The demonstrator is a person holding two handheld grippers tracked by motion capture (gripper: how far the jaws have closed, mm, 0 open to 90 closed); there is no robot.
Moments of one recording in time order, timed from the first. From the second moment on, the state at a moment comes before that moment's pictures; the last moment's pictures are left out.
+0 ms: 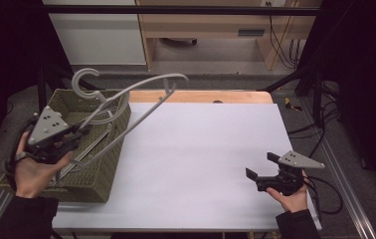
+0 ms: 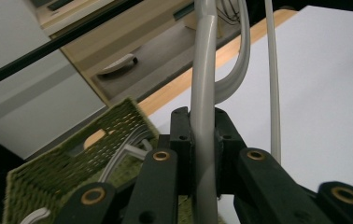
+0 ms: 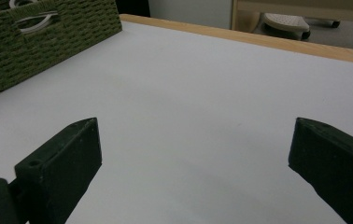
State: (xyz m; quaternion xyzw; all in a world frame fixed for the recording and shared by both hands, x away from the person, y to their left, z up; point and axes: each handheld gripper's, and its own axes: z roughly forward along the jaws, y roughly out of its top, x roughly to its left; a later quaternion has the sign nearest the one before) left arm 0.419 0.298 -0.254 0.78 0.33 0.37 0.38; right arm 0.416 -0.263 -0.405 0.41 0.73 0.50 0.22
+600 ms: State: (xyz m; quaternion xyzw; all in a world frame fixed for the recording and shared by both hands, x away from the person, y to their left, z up) left arm 0.453 0.381 -0.282 0.77 0.39 0.37 0.34; right arm 0.418 -0.260 -0.409 0.42 0.74 0.49 0.21
